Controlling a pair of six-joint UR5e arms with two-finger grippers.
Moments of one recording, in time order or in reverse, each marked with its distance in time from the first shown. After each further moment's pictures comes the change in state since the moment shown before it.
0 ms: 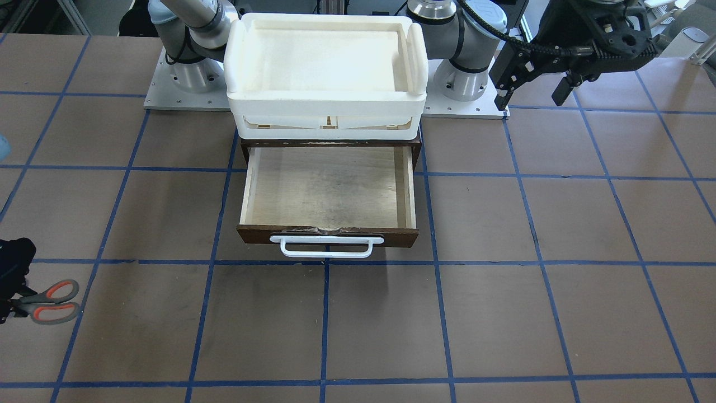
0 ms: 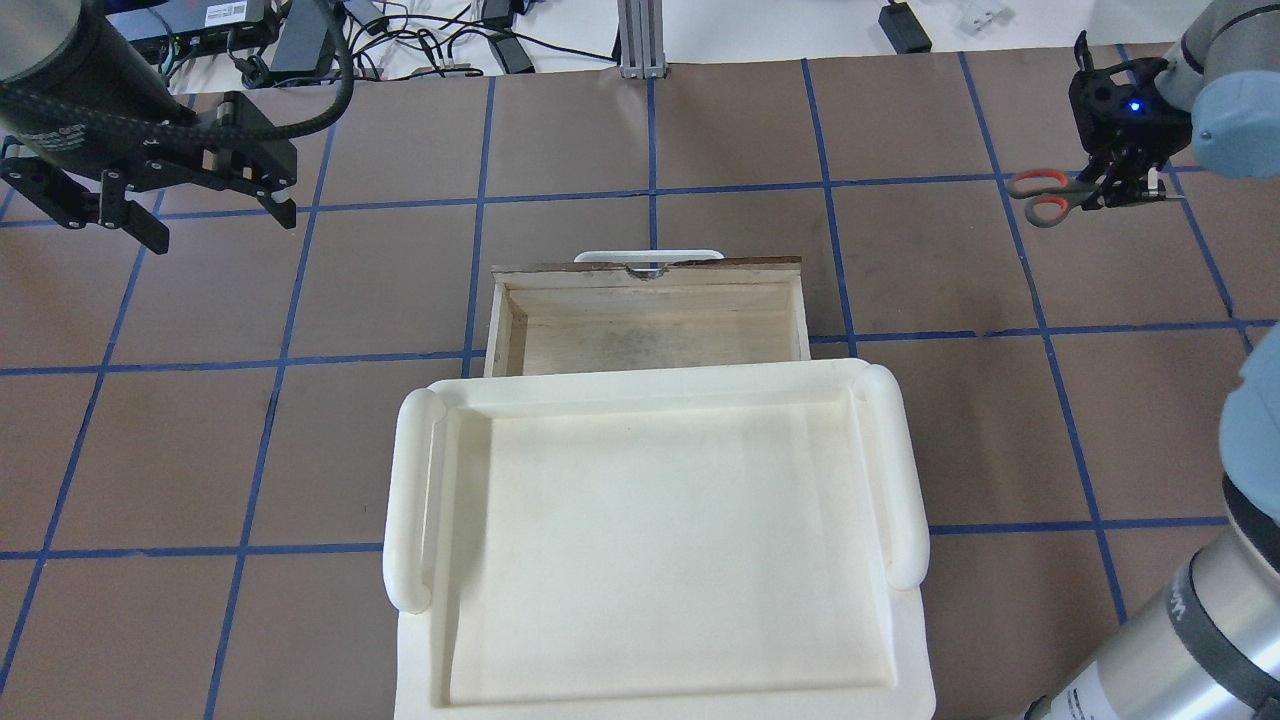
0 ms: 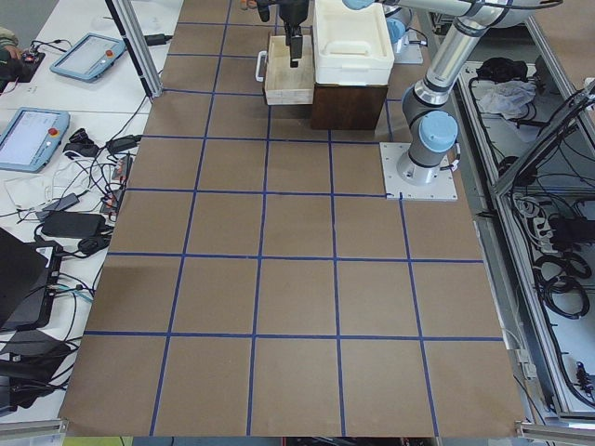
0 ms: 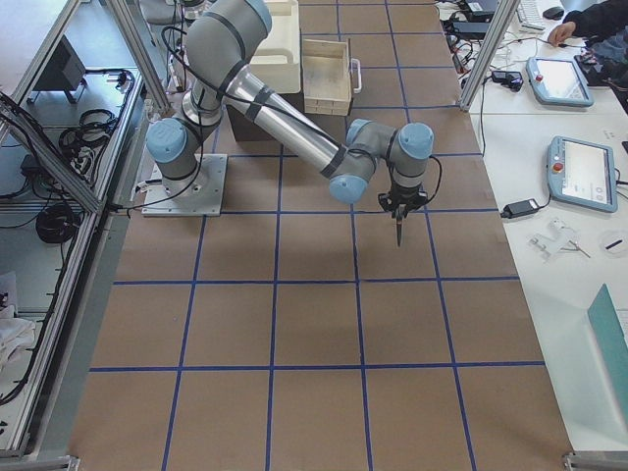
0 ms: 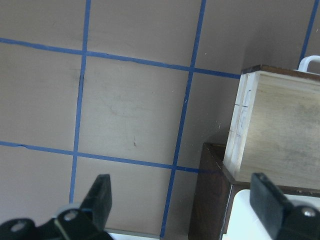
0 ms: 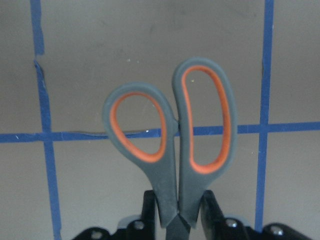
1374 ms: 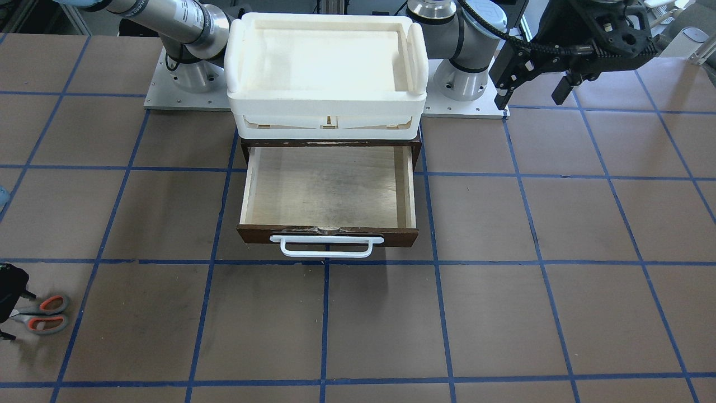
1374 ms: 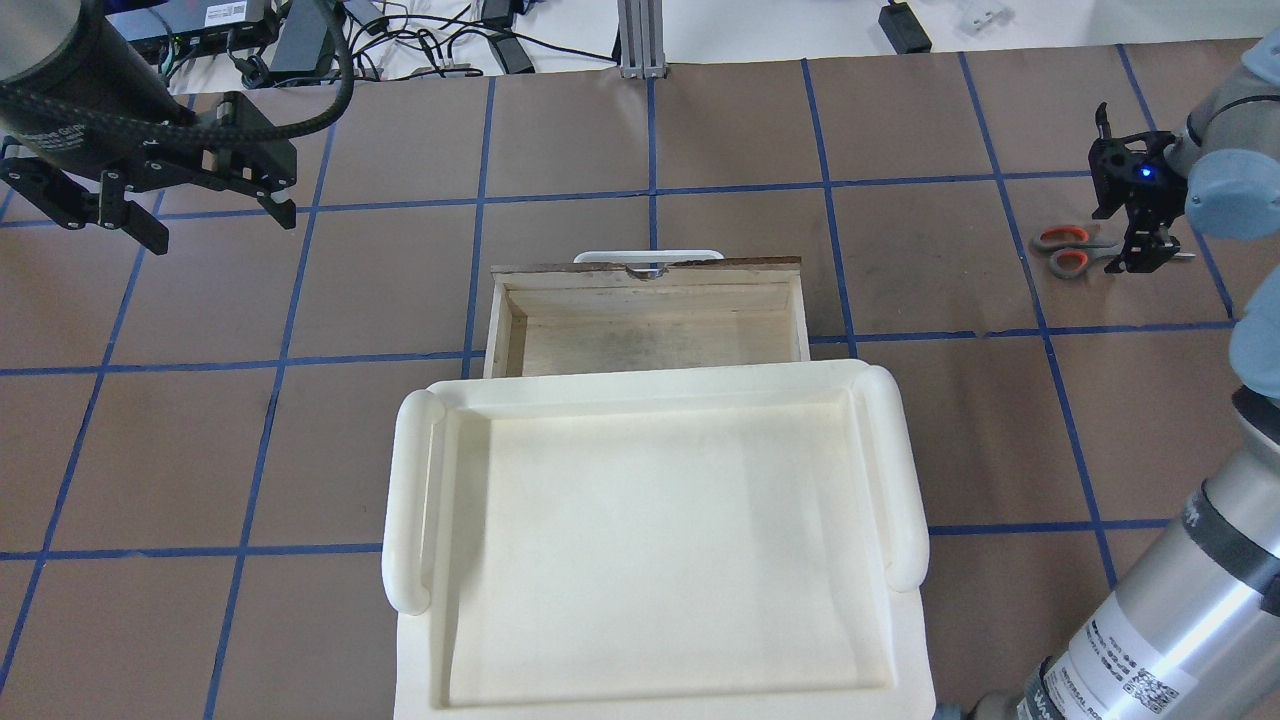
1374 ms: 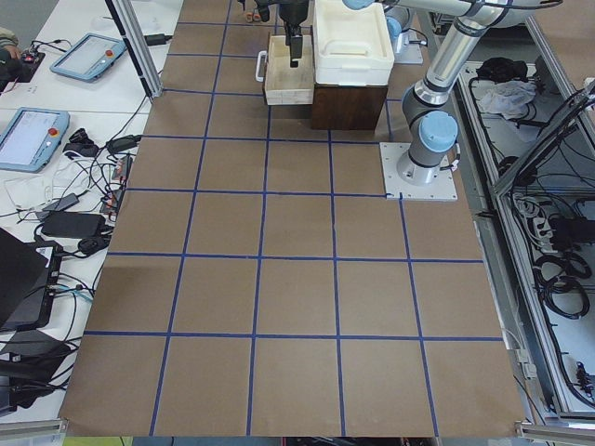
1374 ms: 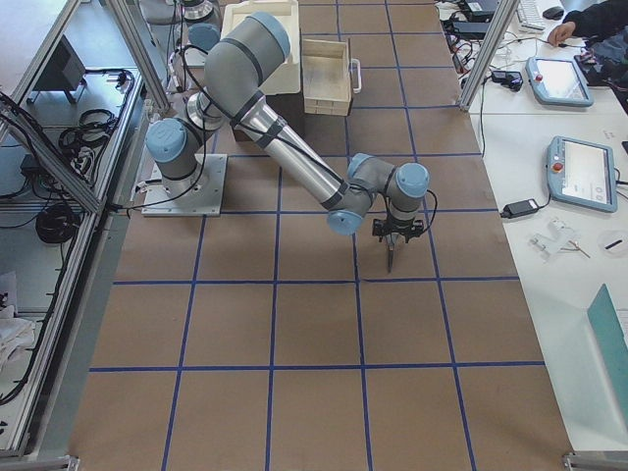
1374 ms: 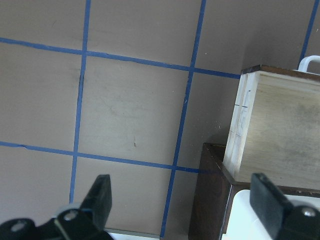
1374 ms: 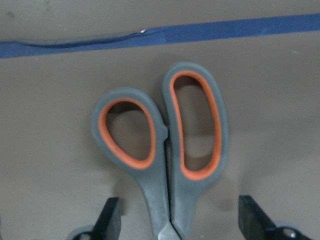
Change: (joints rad) left arm 0.000 0.000 0.000 0.000 0.000 0.000; right arm -0.124 0.208 0.002 -0.170 -0.001 -0.063
